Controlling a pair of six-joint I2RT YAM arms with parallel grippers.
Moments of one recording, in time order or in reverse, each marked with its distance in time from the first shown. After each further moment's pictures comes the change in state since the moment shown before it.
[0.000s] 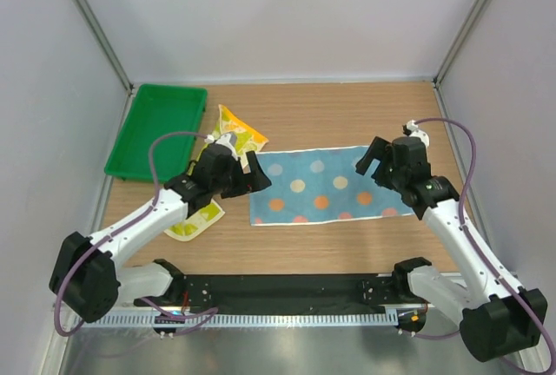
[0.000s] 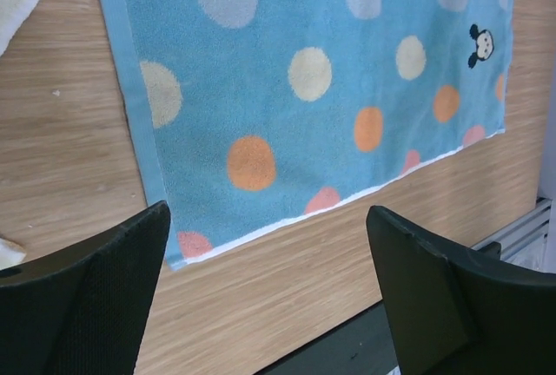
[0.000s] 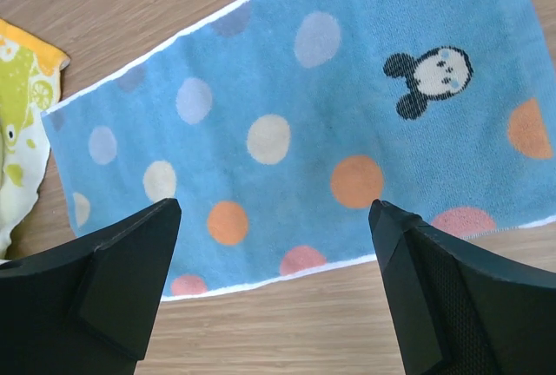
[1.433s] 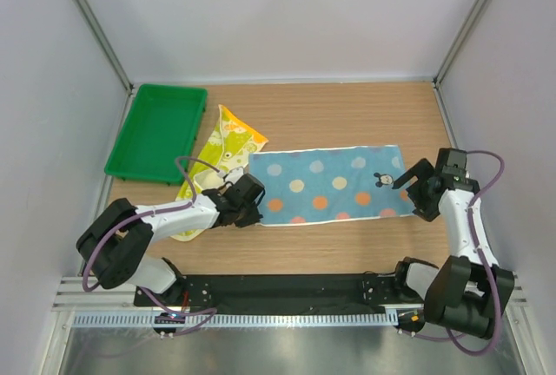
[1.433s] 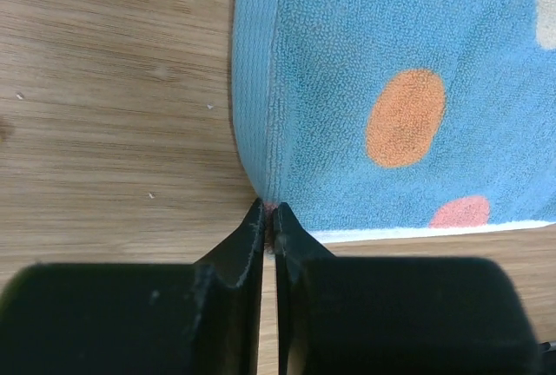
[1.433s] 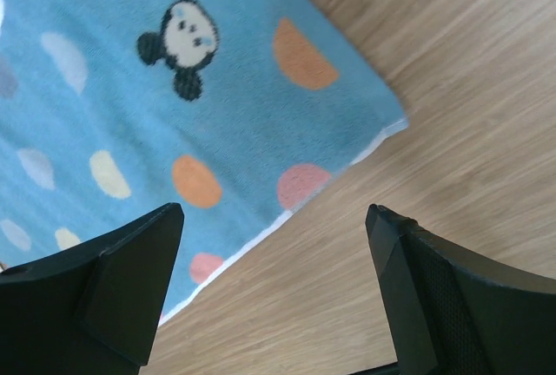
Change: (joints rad) left arm -0.218 0.247 -0.094 -0.045 -0.280 -0.311; right arm -0.501 0.096 -0.076 -0.189 -0.203 0.006
